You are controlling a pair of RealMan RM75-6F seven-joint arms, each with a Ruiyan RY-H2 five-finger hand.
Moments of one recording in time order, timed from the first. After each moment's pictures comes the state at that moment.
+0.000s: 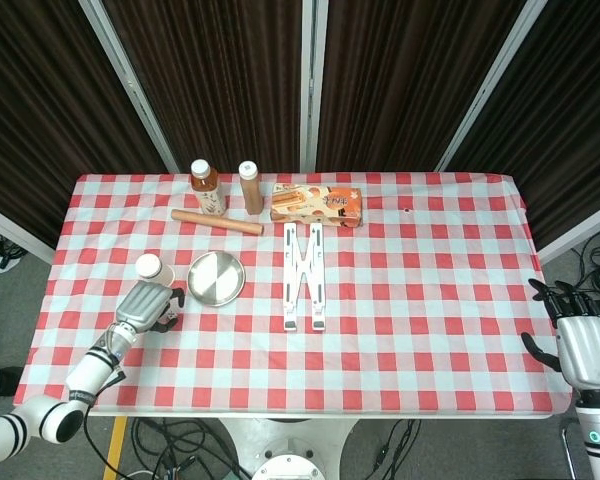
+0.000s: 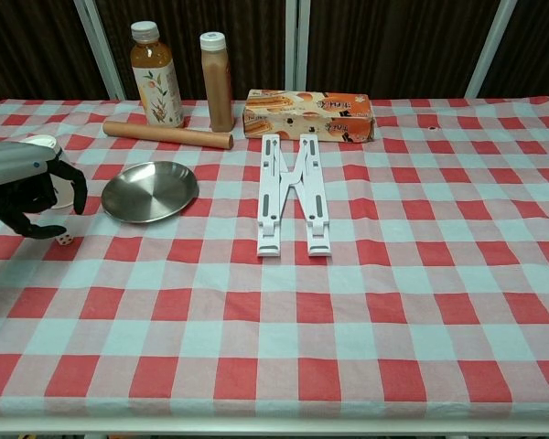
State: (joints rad) left arm -0.56 -1.45 -0.08 -1.31 1.32 0.84 0.08; right arm 0.11 -1.08 0.10 -1.62 -1.52 1.50 -0.07
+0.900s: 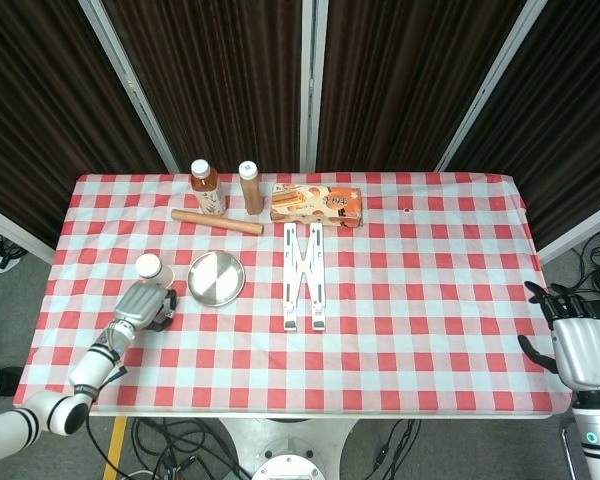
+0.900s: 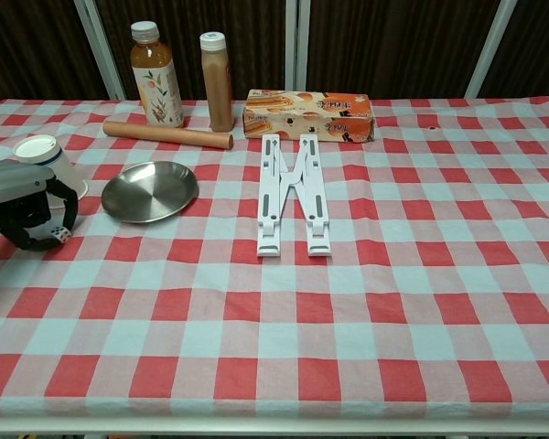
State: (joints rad) left arm -0.59 -1.53 -0.05 -1.16 1.29 0.80 0.06; right arm 0.11 -1.09 0.09 -1.62 -1.51 1.49 -0.06
